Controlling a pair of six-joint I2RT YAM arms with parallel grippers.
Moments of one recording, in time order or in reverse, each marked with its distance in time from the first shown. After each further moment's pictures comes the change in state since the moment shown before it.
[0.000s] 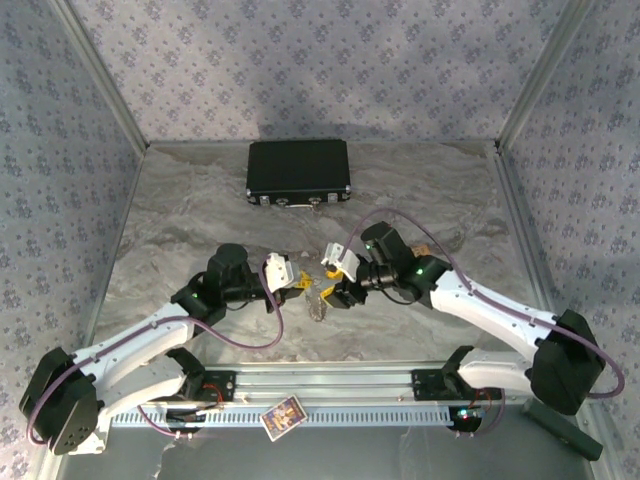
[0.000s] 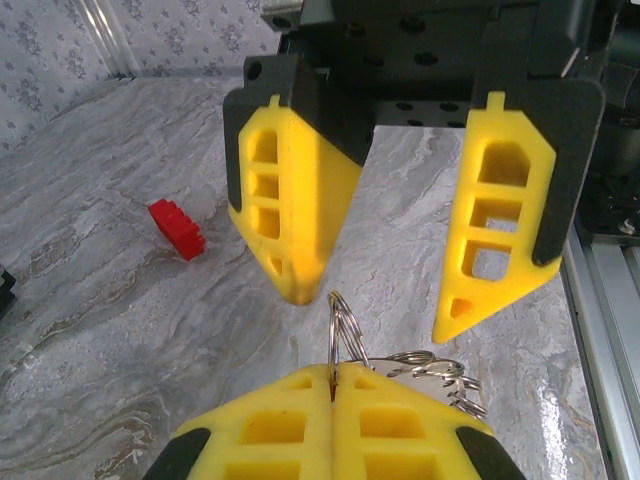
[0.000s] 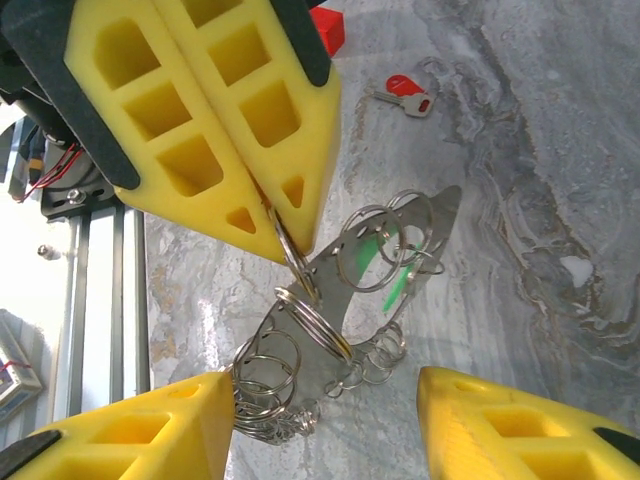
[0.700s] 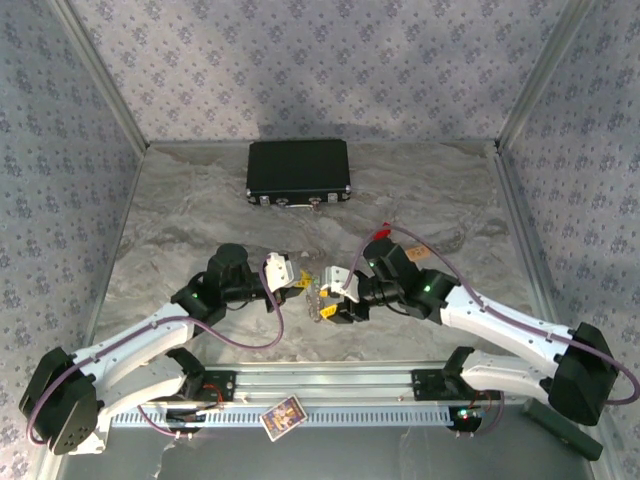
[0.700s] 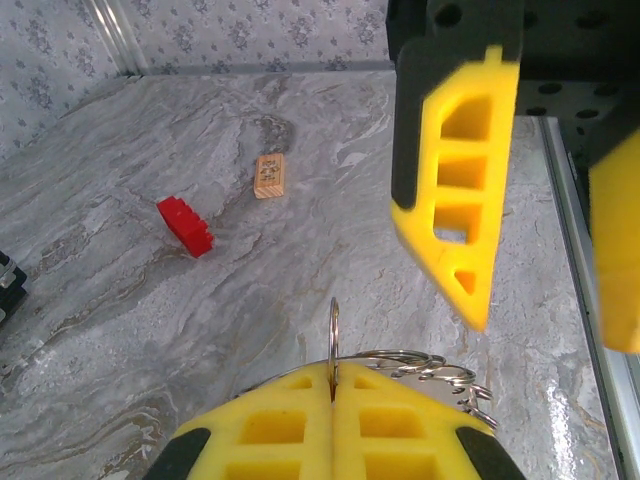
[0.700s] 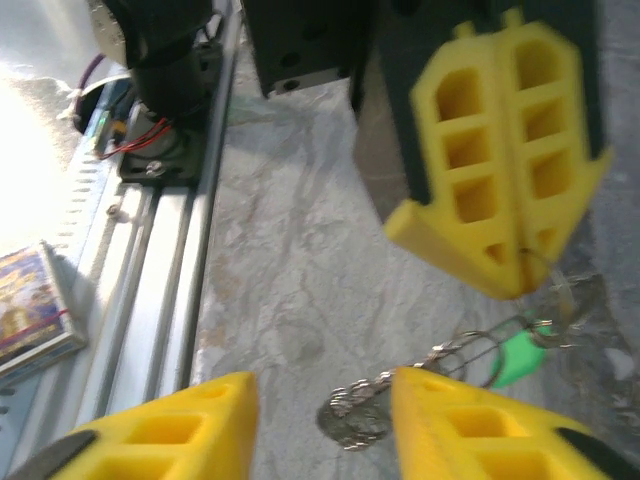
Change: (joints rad) left arm -0.002 0.000 0.000 0.000 -0.019 0.000; right arm 0.084 -0.130 -0.077 0.045 -0.008 -0.150
